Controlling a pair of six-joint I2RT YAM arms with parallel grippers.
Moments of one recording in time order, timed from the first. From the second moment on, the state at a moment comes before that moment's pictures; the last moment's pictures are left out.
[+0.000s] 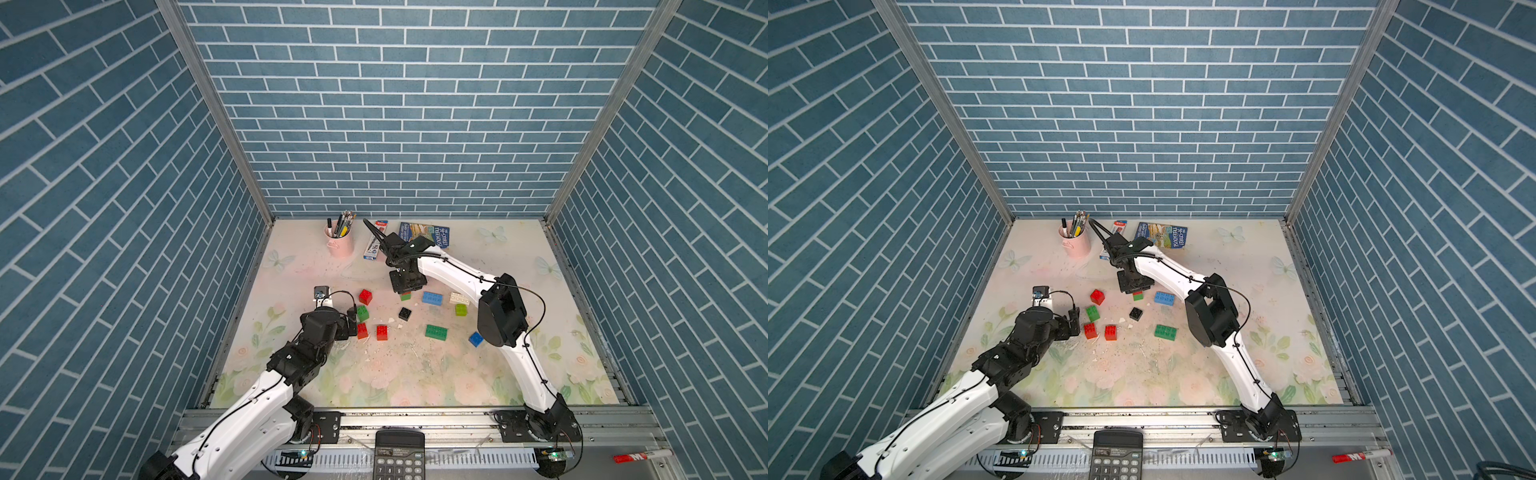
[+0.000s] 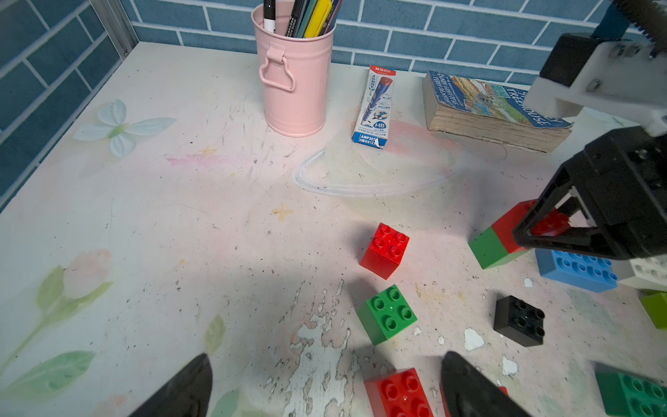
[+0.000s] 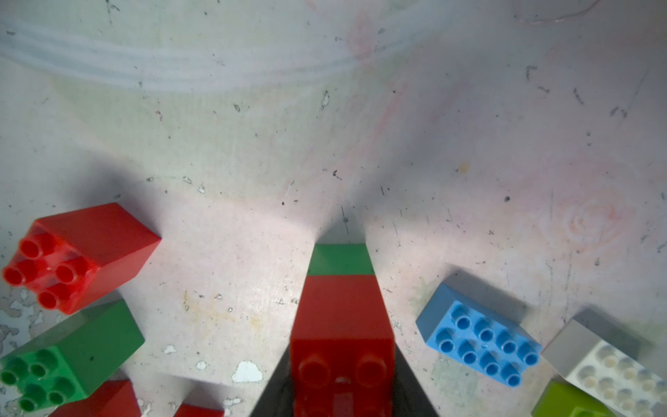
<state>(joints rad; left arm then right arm) -0.54 0.74 0.41 -0.28 -0.39 -0.41 0.85 2.34 2.14 -1.17 0.11 0.50</state>
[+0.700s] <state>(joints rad) -0.54 0.65 0.41 -0.31 -0.41 -0.41 0.84 2.36 2.18 -1.16 0.13 0.50</state>
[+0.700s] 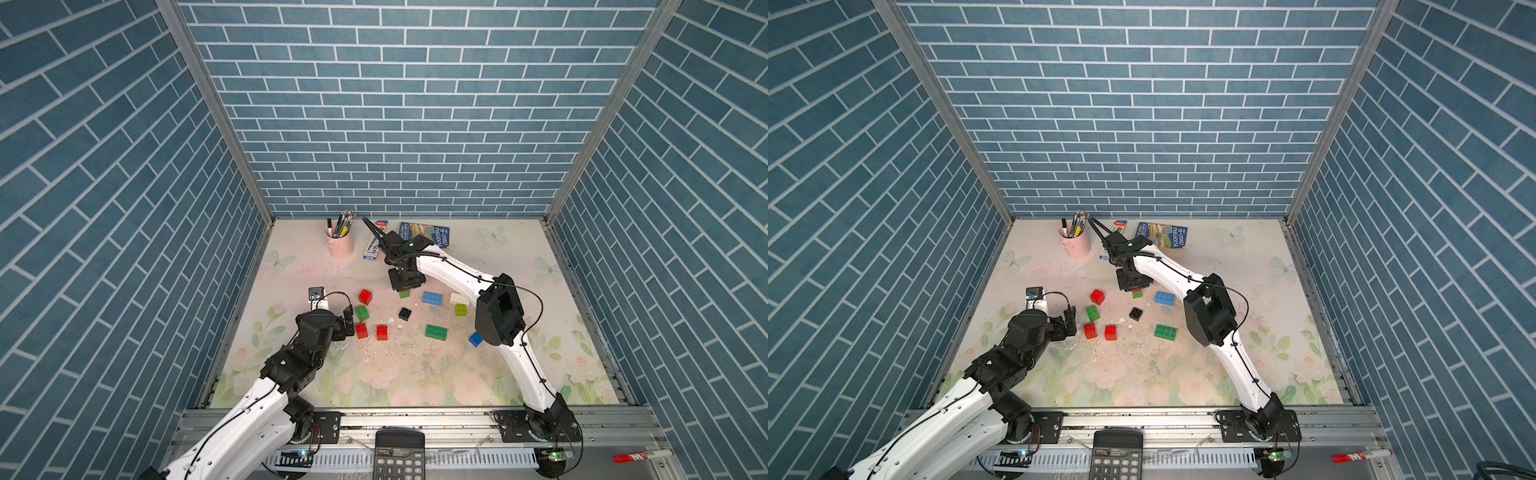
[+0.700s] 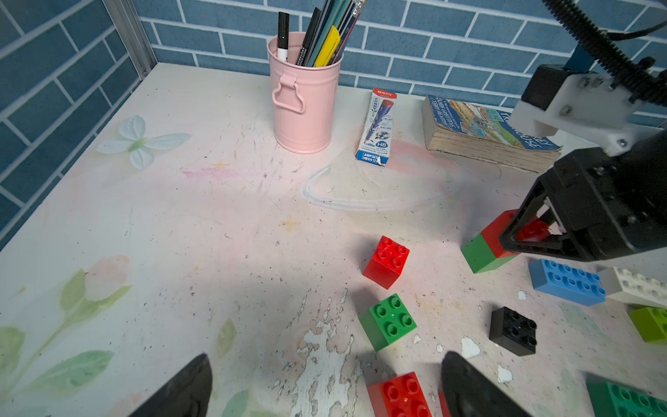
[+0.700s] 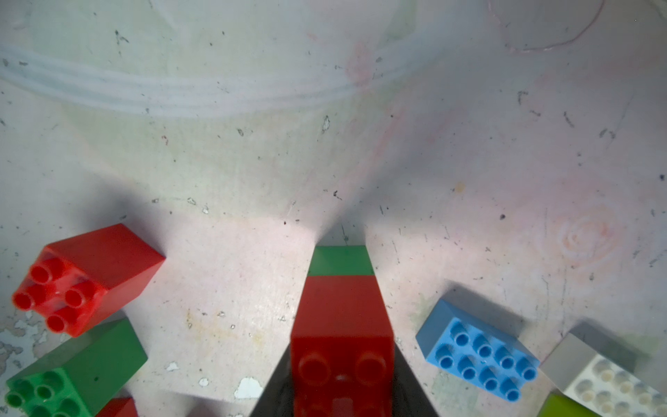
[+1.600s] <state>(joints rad) -0.54 0.62 0.42 -0.36 -0.44 -0.41 0.84 2.20 2.02 -1.07 0.14 0.50</state>
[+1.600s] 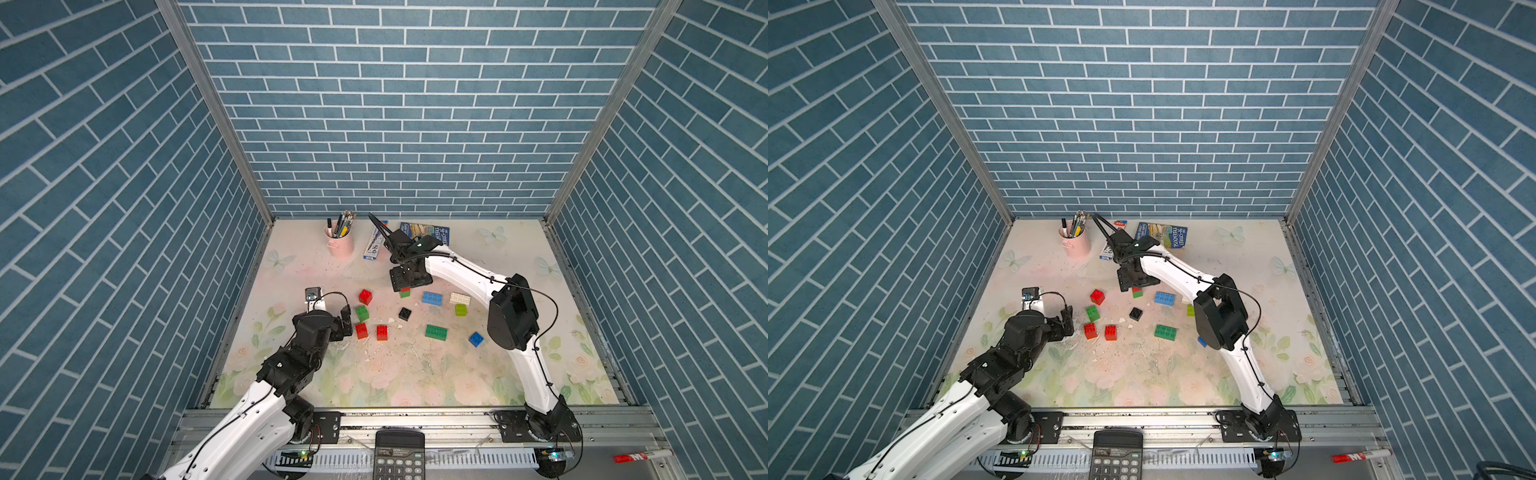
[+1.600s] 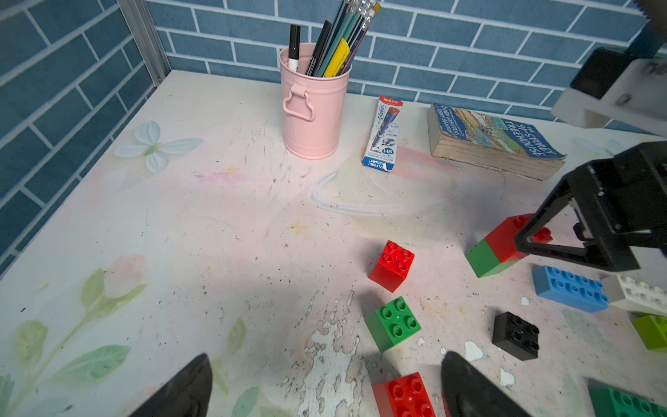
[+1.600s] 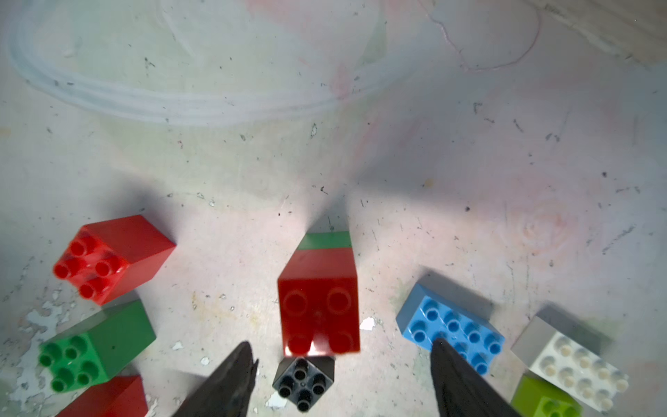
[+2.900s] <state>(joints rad) -0.73 1.63 1.19 -0.40 -0.24 -0.49 0.57 1.40 1.03 -0.73 0.14 0.53</state>
